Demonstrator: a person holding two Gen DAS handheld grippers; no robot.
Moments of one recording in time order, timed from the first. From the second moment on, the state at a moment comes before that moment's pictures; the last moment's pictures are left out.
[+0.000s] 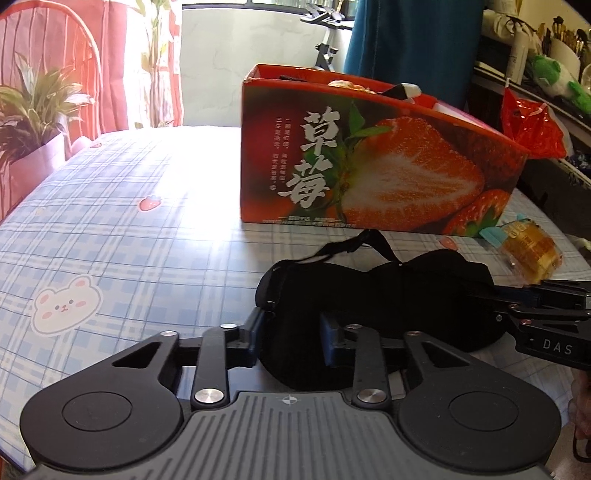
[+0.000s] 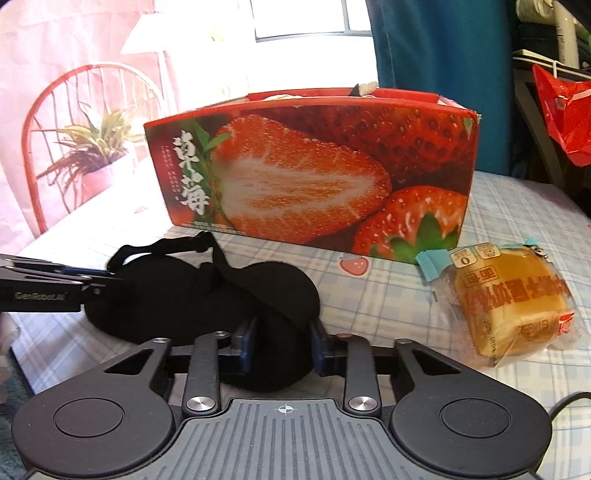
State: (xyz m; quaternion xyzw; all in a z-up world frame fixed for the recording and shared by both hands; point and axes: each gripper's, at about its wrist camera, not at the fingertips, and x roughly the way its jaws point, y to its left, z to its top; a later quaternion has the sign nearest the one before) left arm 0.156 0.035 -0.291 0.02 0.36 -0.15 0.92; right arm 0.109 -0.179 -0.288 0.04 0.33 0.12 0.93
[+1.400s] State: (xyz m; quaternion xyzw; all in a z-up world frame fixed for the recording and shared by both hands) left arm 0.169 -0.009 -0.180 0.04 0.20 -0.22 0.95; right arm 0.114 -0.225 -0.203 0.06 0.19 0.11 0.97
